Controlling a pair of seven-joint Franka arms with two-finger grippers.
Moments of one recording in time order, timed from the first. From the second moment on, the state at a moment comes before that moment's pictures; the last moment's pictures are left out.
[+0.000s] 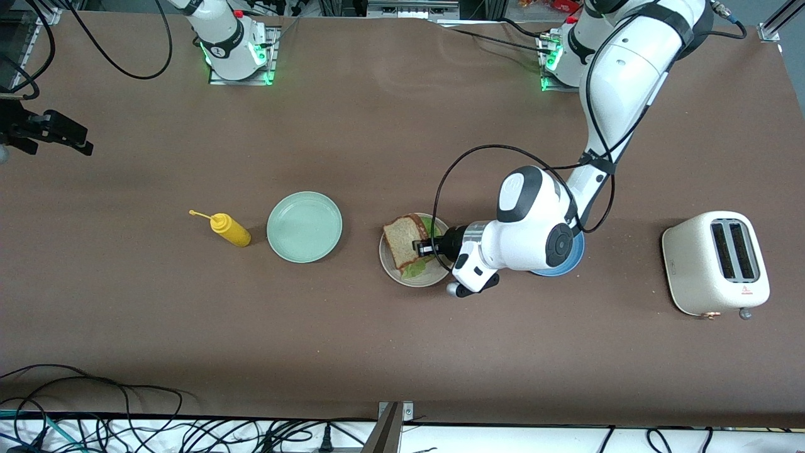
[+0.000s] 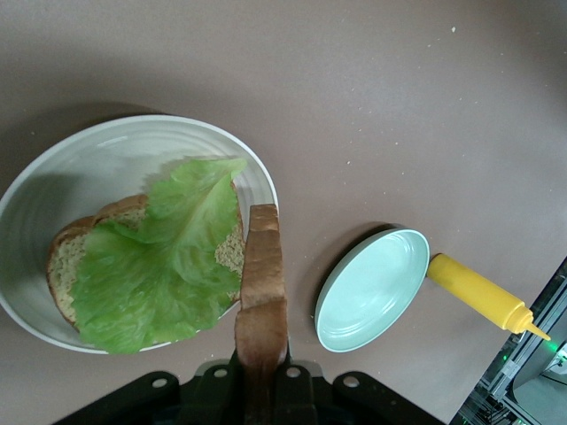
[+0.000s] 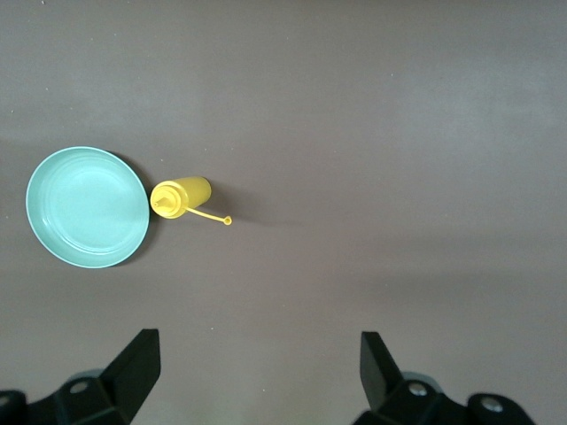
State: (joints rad) left arm -0.17 0.87 -0.44 -1.26 -0.46 2.14 -0.52; right arm 0.04 -0.02 -0.11 -1.65 -0.01 1.61 -0.07
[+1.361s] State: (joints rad) left arm -0.16 0.91 -0.42 -1.26 -0.46 2.19 -0.40; right arm 0.04 -0.02 -0.12 -1.65 -0.01 1.59 -0.07
